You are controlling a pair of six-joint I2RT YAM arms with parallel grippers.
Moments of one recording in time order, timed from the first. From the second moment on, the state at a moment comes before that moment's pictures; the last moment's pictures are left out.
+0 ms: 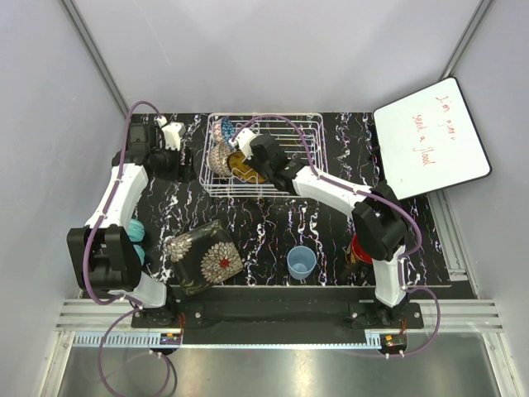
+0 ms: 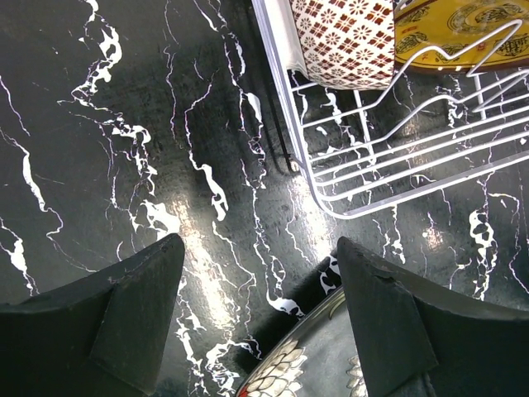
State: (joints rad) left arm 0.04 1.51 1.27 -0.66 0.33 0.17; right arm 0.78 1.99 1.59 -0.16 0.30 -0.34
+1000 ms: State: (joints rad) left arm 0.09 1.39 1.28 -0.74 0.32 0.37; right arm 0.79 1.65 1.45 -0.27 0.49 -0.02
